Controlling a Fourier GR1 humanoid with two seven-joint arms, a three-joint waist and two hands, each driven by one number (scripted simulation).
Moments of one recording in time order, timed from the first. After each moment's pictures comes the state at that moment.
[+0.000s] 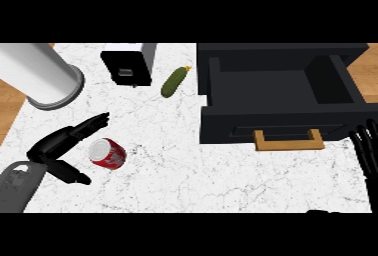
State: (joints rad) left arm -0.36 0.47 -0.05 -0.78 -0.21 -0.70 -0.69; right arm 0.24 -0.08 -0.19 -2.04 -0.06 0.16 0.02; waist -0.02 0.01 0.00
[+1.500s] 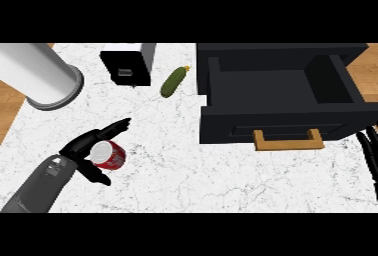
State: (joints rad) left arm -0.54 0.37 -0.21 -0.37 -0.26 -0.55 -0.89; right arm 0.25 -0.07 -0.19 -2.11 -0.07 0.16 0.07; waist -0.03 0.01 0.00
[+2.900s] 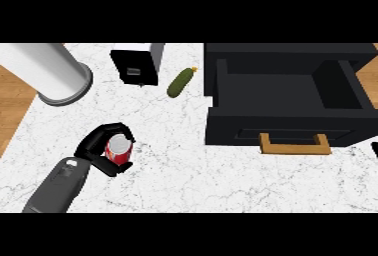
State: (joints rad) left arm -0.52 0.28 -0.10 -0.42 -0.04 -0.46 -0.76; right arm 0.31 -0.05 -0.24 -2.17 -0.11 0.17 0.08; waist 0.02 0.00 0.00
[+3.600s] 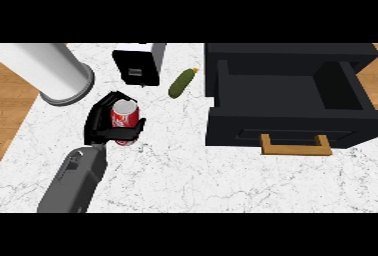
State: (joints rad) left arm -0.46 0.13 0.07 -0.84 0.17 0.01 -0.42; right arm 0.34 -0.03 -0.25 -2.21 -0.12 0.18 0.08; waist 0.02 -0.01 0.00
